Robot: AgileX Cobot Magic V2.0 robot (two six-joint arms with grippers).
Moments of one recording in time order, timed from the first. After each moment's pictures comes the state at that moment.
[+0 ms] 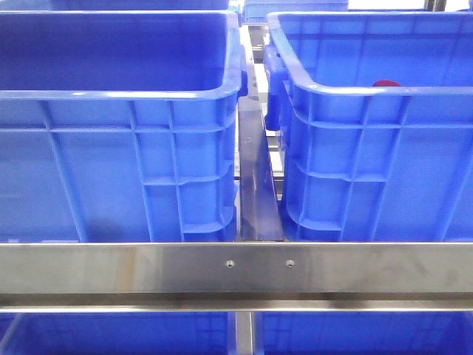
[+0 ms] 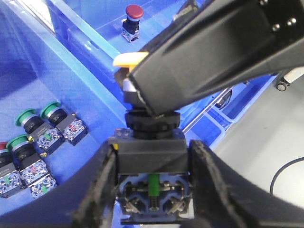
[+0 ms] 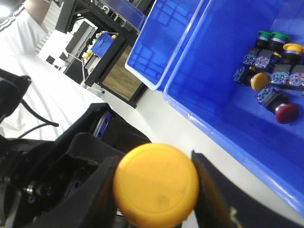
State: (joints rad) left arm -0.86 1.03 -1.06 0.05 0.62 -0.15; right arm 0.49 1.34 -1.06 1.53 0.78 -0.84
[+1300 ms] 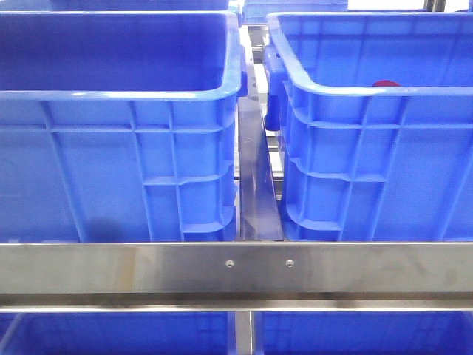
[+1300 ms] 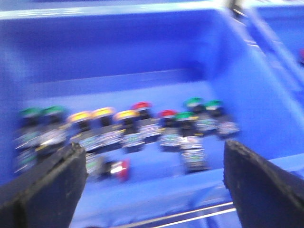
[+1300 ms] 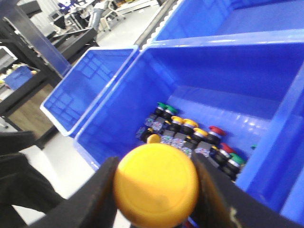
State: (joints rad) left arm -0.31 0.60 -0.80 0.13 0.66 -0.25; right arm 0.21 1.22 -1.06 1.38 0.72 -0.96
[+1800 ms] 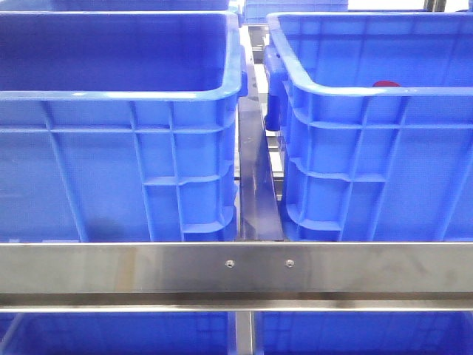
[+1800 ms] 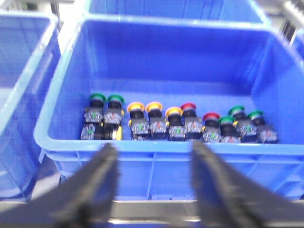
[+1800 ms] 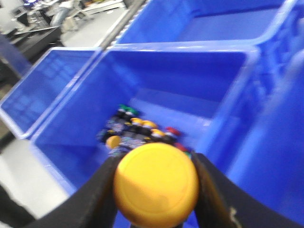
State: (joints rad) left arm -0.16 0.17 -0.65 0.13 0.78 -0.25; right arm 0.10 1.21 -1.06 1.28 0.70 -0.96
